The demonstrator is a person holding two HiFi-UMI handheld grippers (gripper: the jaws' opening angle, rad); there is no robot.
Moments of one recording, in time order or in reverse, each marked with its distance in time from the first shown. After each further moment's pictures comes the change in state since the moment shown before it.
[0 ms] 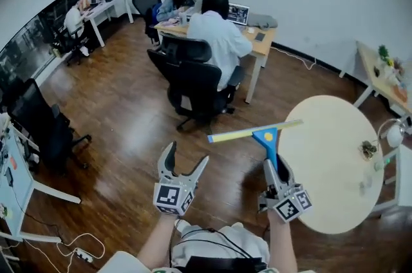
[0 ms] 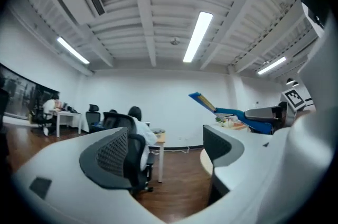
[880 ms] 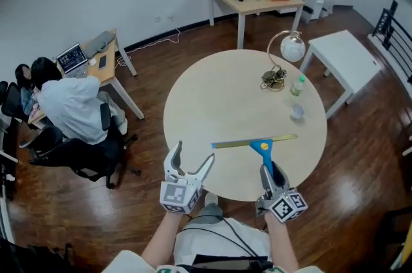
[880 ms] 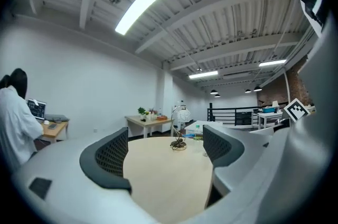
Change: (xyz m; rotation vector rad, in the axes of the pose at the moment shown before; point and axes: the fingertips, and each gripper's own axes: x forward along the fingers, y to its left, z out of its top) left arm 0.230 -0.492 -0.062 0.007 0.099 -0.860; right arm -0.367 -0.291 0.086 0.043 -0.274 -0.845
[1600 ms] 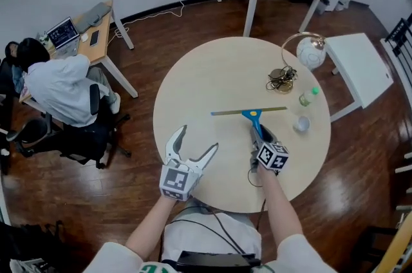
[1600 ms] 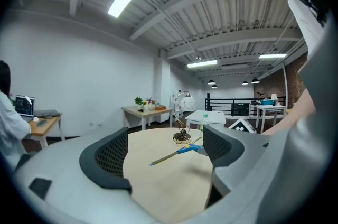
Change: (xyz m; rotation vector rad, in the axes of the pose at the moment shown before) left arm 0.132 0.025 -0.037 0.017 0.106 -0.057; right arm 0.231 -0.178 -0.052 -0.133 0.341 -0.138
